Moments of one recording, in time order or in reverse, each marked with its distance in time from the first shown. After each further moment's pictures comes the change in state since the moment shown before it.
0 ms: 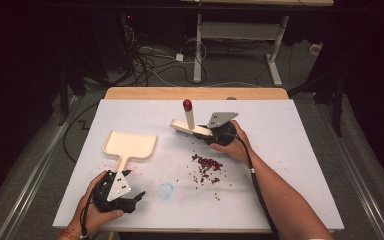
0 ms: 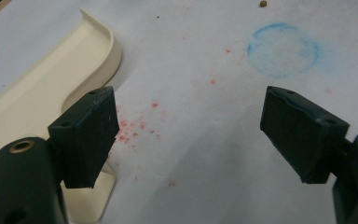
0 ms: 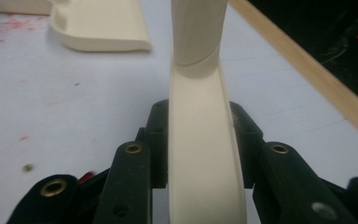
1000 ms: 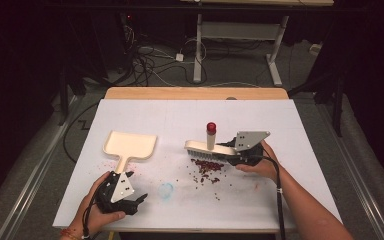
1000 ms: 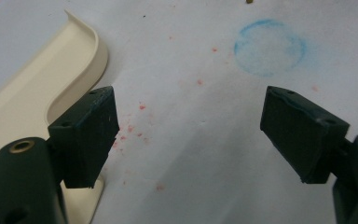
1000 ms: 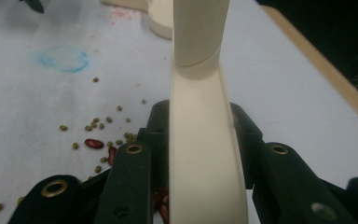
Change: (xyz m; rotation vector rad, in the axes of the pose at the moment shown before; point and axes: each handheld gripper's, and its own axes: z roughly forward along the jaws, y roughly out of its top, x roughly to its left) left arm -0.005 0.005 0.003 0.023 -0.017 0.031; right arm 0.039 -0.021 -0.086 -0.058 0.067 -0.122
